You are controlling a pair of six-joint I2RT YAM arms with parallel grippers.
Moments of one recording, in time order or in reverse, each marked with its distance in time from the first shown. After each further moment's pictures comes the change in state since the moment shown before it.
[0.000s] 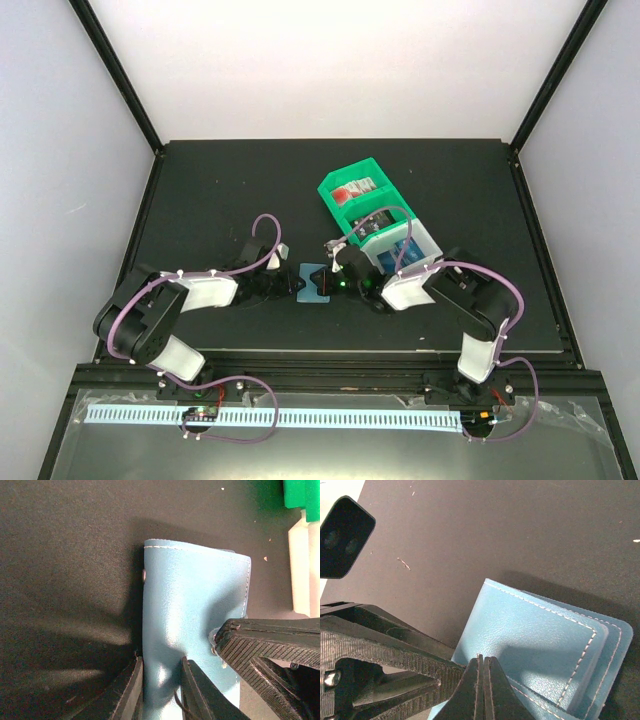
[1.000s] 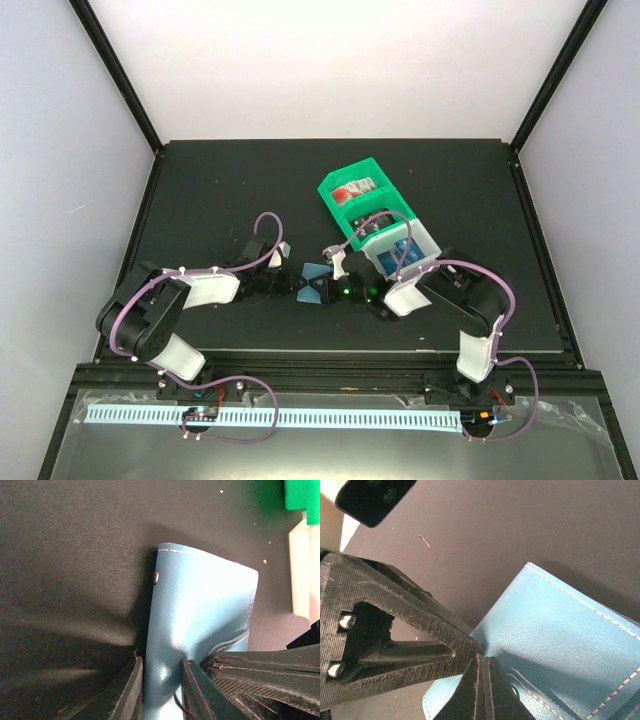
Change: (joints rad) left arm 0.000 0.018 0.032 -0.028 0.003 0.000; right arm -0.005 0.047 -0.091 0.209 -0.074 -0.142
